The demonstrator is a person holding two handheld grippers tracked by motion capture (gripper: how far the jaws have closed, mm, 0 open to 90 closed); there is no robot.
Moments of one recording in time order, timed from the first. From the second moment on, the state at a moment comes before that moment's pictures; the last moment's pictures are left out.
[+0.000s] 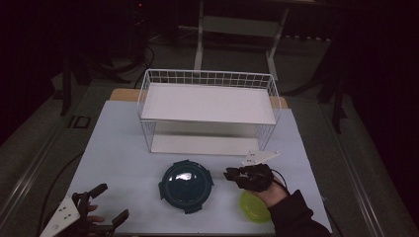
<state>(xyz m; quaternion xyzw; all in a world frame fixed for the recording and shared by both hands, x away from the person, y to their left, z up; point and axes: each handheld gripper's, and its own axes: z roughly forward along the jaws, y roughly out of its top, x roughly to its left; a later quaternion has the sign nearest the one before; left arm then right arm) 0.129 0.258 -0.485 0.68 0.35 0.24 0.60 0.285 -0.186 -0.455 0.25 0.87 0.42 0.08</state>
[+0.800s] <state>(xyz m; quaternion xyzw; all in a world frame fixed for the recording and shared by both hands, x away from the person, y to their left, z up) 0.129 0.258 -0.485 0.68 0.35 0.24 0.60 0.300 -0.140 -0.473 0.22 0.92 0.32 0.04</state>
